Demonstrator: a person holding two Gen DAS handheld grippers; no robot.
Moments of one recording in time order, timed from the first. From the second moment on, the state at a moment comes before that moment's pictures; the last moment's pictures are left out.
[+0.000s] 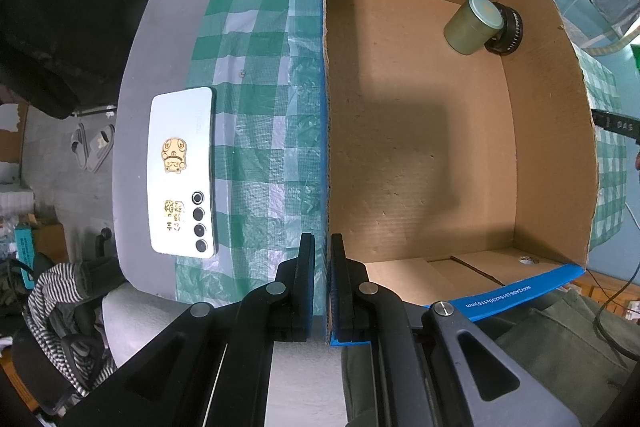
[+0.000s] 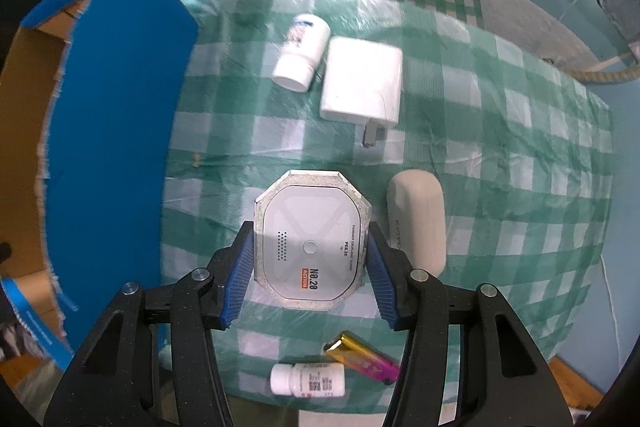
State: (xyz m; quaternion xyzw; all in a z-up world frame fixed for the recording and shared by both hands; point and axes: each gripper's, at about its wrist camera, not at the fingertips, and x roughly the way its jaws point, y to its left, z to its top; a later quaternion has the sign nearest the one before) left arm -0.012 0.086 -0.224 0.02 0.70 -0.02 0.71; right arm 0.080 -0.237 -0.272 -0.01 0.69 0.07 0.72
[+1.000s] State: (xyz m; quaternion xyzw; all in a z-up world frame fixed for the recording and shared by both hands) left arm -0.015 0.086 -0.225 0.02 0.70 -0.02 0.71; right arm 0.106 -0.148 -0.179 -0.10 0.63 0.19 0.75
